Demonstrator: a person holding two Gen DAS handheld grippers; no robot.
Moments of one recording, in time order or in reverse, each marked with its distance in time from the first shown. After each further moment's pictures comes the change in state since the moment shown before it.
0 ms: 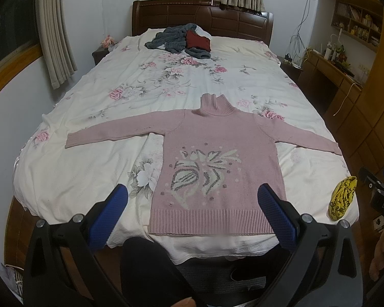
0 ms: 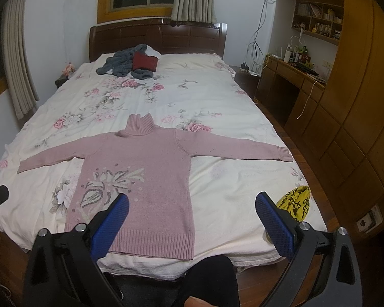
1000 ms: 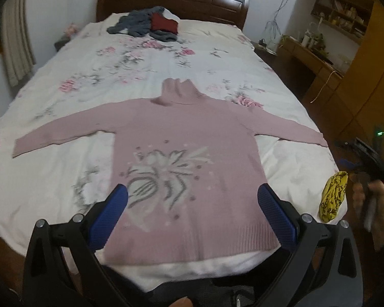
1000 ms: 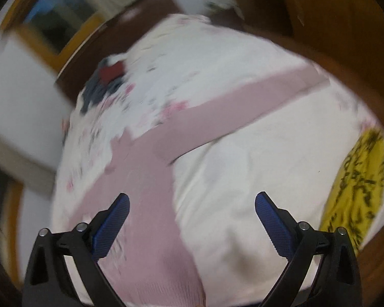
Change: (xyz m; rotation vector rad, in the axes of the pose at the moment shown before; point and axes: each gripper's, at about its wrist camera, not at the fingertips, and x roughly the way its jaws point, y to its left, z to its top) left arm 0.139 -0.044 0.027 0.042 0.076 -0.202; right arm 0.281 -0.229 0.014 0.606 0.235 0.347
